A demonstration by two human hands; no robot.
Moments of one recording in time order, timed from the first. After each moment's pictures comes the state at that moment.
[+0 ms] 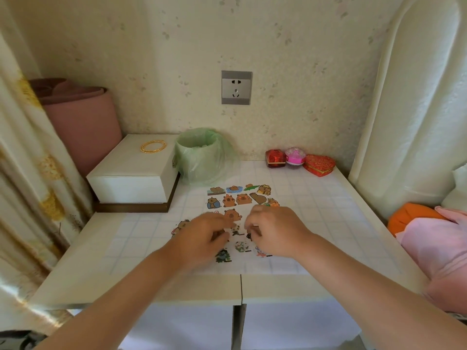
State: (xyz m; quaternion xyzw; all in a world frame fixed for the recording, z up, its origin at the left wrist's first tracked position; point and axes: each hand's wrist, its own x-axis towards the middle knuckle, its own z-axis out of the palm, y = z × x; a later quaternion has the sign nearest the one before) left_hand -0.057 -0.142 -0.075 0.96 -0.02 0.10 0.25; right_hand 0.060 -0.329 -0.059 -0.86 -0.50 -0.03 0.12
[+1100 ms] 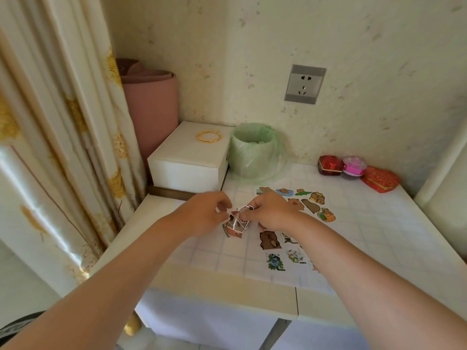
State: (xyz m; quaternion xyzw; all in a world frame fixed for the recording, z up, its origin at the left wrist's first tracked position) left_hand -0.078 -0.036 -0.059 0.94 0.18 0.04 0.30; right_hand 0.048 -0.187 -0.052 -0.86 -0.32 0.25 0.31
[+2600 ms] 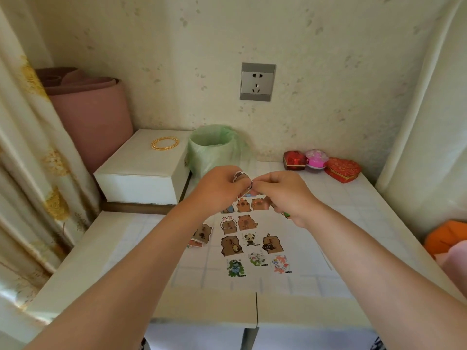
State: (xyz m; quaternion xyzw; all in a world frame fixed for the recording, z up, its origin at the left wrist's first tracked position) left_hand 0.010 -0.123 -0.002 0.89 0.15 0.13 0.42; right_hand 0.093 -0.267 -0.007 -0.78 -0.19 0.21 0.56
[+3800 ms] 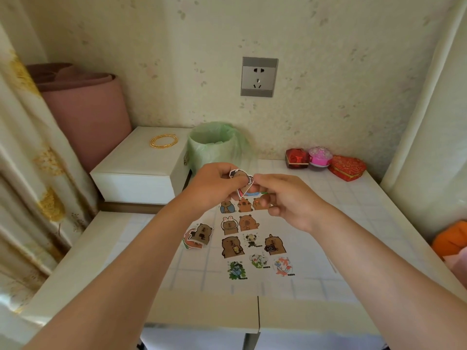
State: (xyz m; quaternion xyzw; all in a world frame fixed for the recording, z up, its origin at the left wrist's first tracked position) left_hand 0.010 -0.115 -0.002 0.81 0.18 0.11 0.55; right_hand 0.101 -0.269 -0.016 -0.66 -0.17 0.35 0.65
